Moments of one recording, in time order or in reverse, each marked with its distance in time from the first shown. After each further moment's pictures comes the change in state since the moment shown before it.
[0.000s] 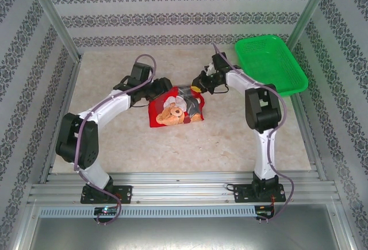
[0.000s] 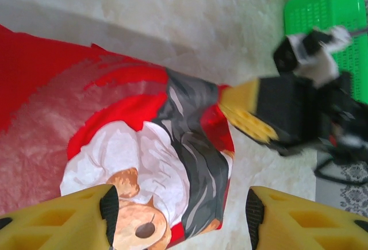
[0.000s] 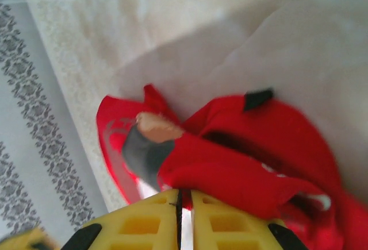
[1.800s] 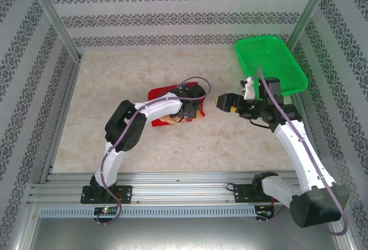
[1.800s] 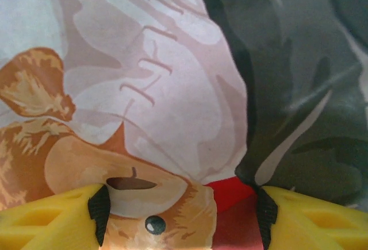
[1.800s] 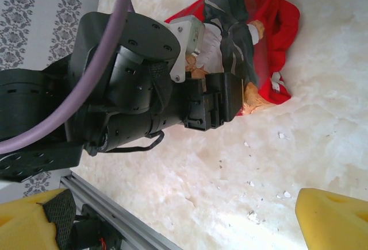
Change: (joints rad) left arm -0.370 0.503 0.437 -0.497 -0.584 0.069; right arm -0.100 -1.181 -0.720 -0.223 0.107 -0.338
